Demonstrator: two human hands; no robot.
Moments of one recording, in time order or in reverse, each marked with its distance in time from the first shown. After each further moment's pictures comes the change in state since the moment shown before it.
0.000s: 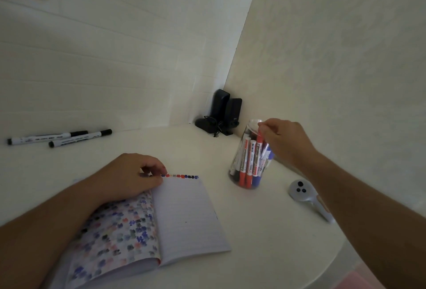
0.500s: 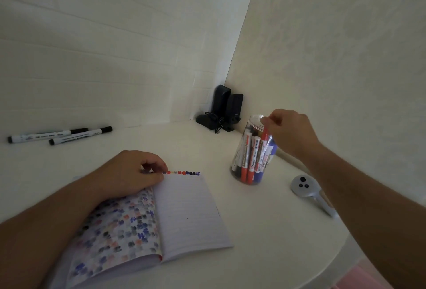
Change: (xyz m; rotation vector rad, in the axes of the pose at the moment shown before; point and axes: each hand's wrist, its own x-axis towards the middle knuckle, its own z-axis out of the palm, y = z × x) left_hand 0.000 0.000 -0.001 -0.011 -0.018 -0.011; right_hand 0.009 0.002 -0.002 -0.071 0.040 0.022
